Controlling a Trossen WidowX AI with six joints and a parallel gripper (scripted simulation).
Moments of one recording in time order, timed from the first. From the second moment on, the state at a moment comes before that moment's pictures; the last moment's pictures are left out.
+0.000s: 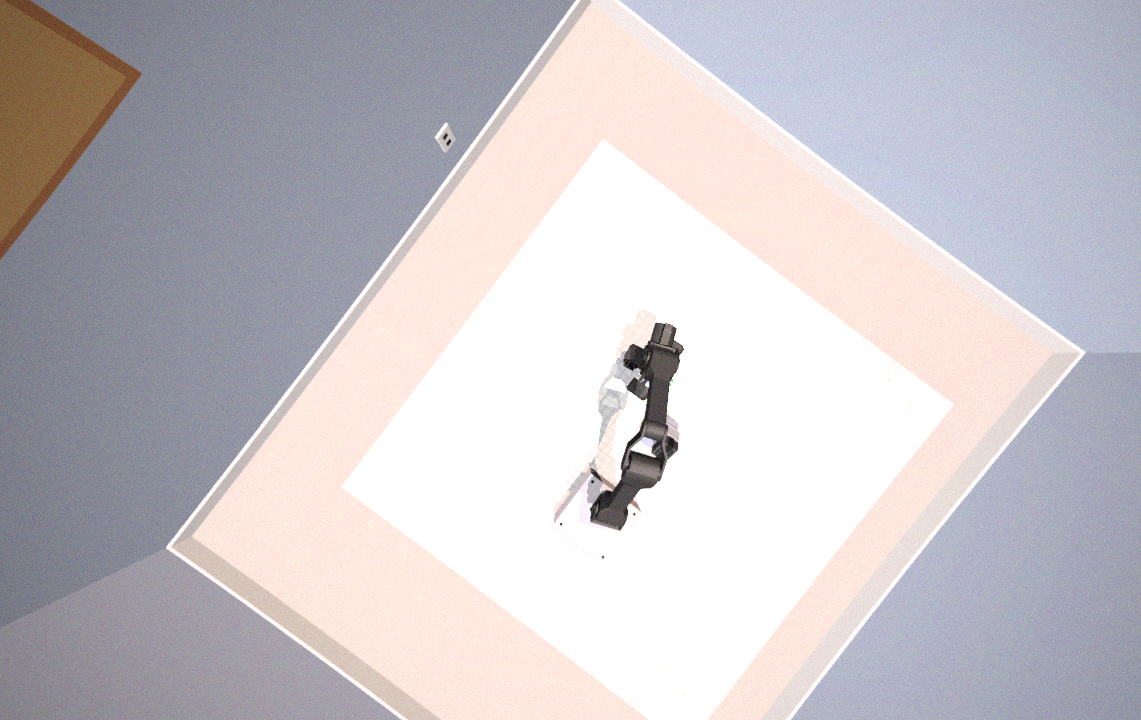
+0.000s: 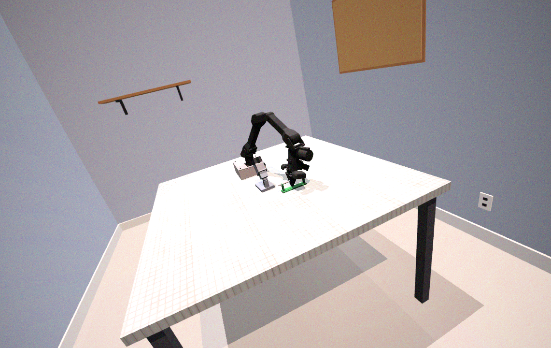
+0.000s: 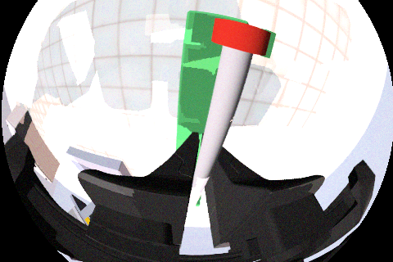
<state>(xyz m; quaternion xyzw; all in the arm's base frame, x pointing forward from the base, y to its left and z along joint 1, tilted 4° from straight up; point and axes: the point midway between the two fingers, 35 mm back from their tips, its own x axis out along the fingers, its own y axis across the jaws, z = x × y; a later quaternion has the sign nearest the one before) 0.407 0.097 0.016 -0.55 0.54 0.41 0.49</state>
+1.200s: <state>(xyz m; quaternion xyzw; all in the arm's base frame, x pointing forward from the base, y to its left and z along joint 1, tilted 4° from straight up) 0.401 0.094 0.077 -0.55 0.54 0.42 0.48</state>
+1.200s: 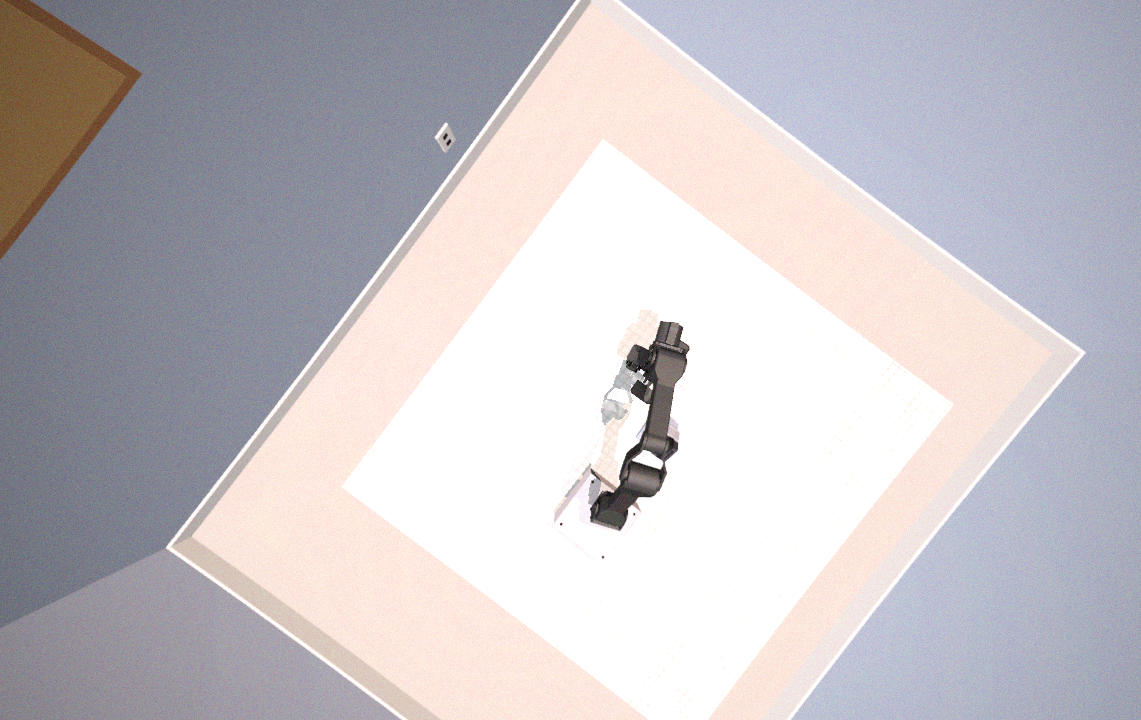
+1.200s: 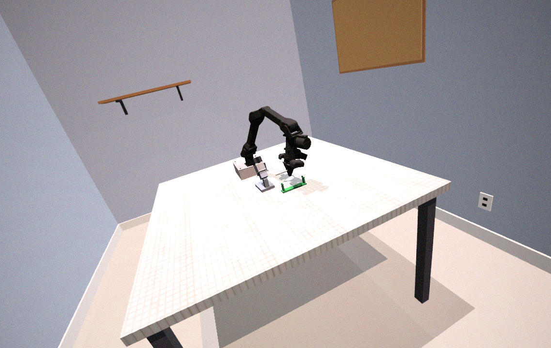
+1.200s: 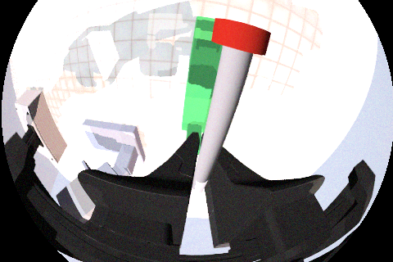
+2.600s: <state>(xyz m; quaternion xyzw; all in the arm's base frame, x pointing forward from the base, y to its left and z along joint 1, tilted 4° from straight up) 0.289 0.098 0.090 -0.56 0.54 0.43 0.47</state>
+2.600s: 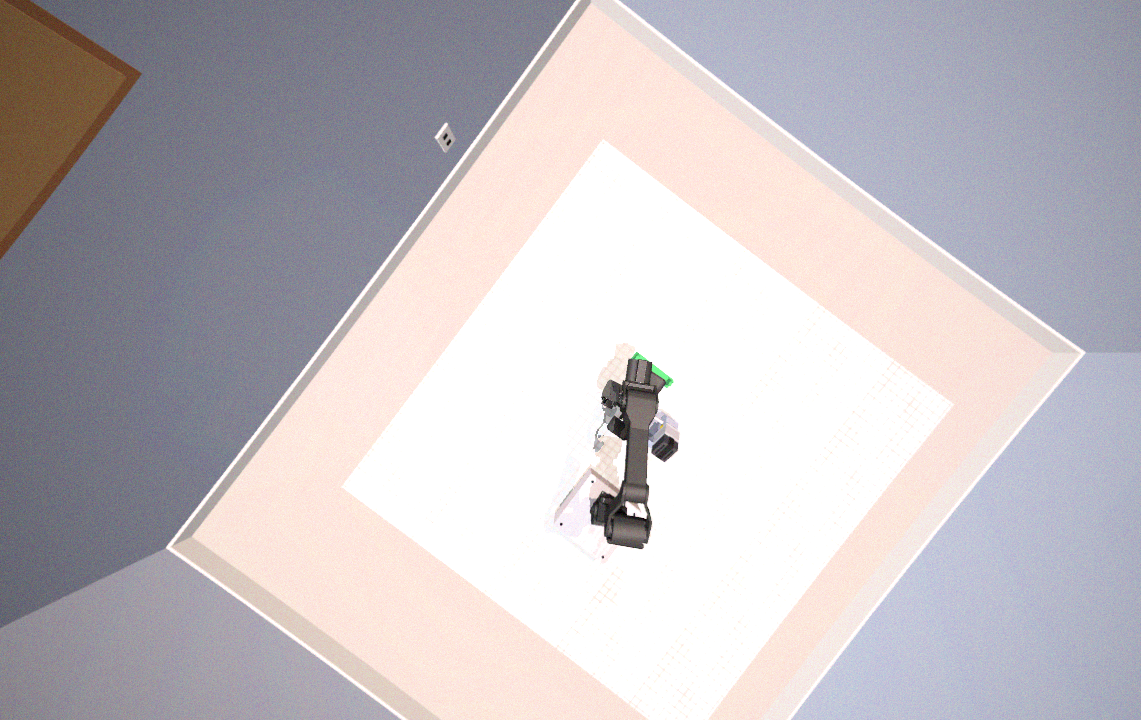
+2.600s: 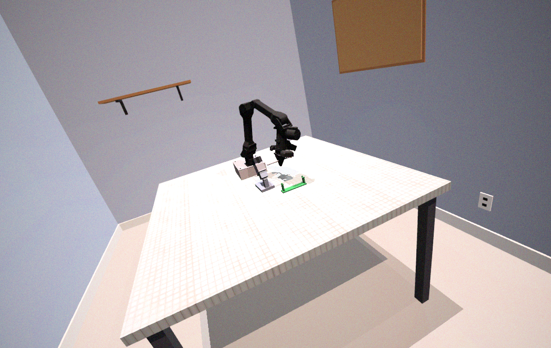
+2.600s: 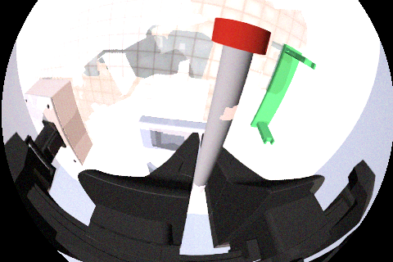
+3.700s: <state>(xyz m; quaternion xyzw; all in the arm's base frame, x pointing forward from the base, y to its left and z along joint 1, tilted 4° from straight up) 0.286 0.093 0.041 -0.56 0.53 0.43 0.47</state>
